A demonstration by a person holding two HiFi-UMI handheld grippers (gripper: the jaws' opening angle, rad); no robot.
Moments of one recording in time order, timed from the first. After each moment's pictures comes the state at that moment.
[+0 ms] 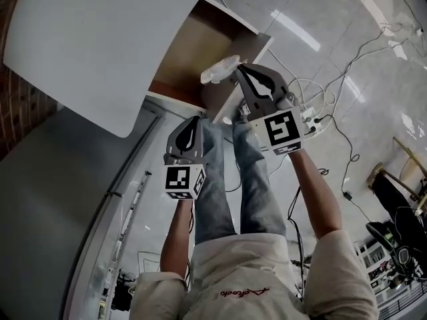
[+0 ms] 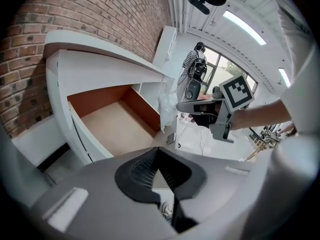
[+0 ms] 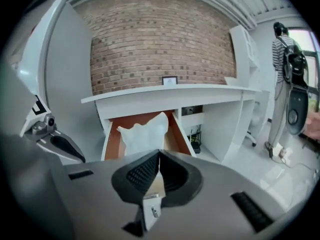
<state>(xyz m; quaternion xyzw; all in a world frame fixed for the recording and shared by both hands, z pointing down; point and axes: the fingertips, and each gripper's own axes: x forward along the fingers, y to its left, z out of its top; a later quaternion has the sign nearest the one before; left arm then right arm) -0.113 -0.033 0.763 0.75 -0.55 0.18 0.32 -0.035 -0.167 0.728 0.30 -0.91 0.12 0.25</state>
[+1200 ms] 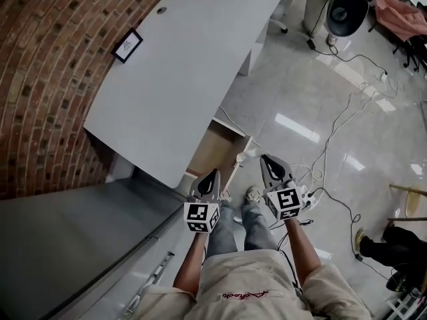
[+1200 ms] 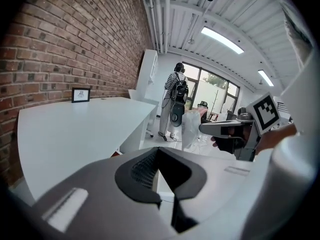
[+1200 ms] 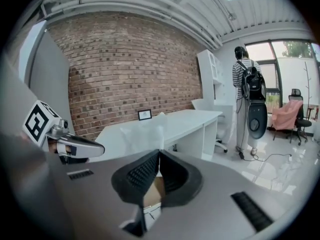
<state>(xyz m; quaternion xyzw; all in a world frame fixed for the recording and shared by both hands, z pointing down) -0.074 -0.119 0.568 0.81 -0.52 0.14 0.23 0.066 -0.163 0.536 0.45 -0.87 0.14 0.16</state>
